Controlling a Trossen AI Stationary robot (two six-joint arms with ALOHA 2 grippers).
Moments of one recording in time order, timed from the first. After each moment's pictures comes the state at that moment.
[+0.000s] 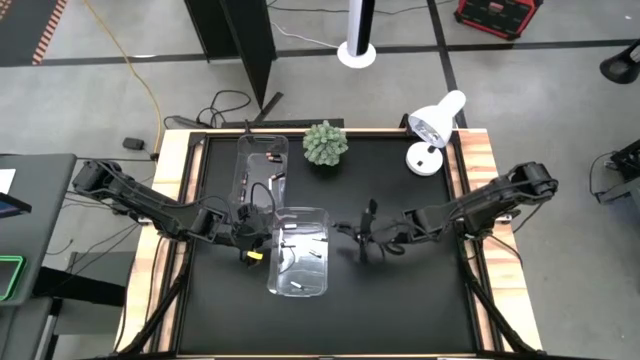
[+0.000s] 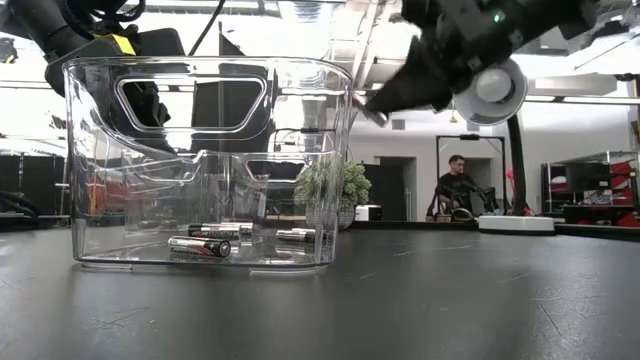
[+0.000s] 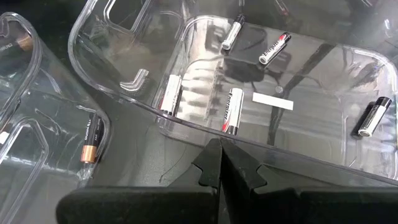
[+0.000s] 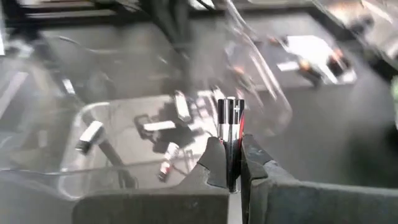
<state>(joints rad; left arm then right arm) -0.31 1.17 0.59 -0.27 -0.39 -0.43 0.25 1.46 0.78 0.15 0.42 0.23</state>
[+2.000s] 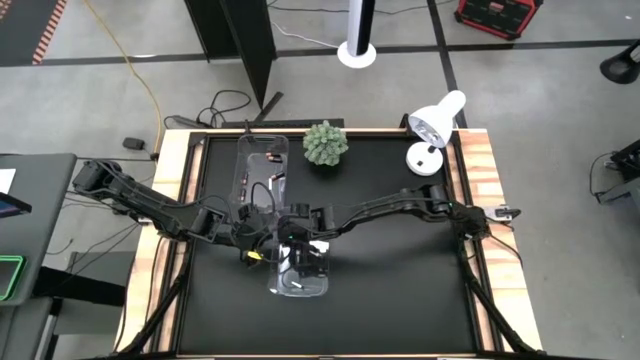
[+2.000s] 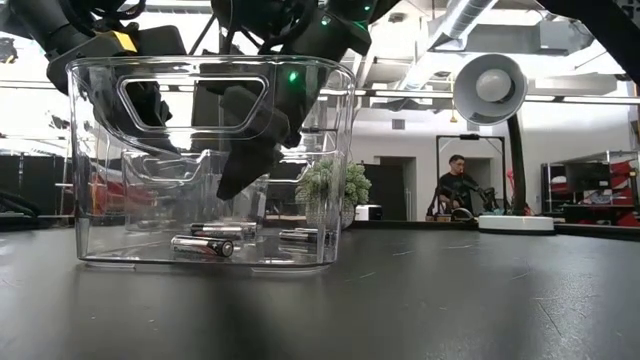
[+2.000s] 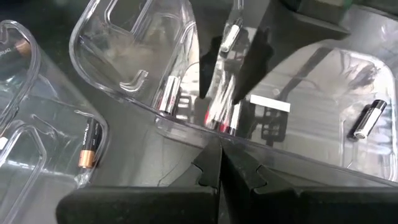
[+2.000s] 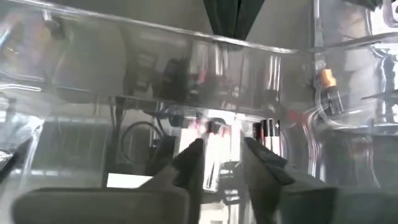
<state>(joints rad) -0.31 1.17 0.59 -0.26 -0.39 -0.42 0.10 2.27 1.84 -0.54 0.16 -0.05</state>
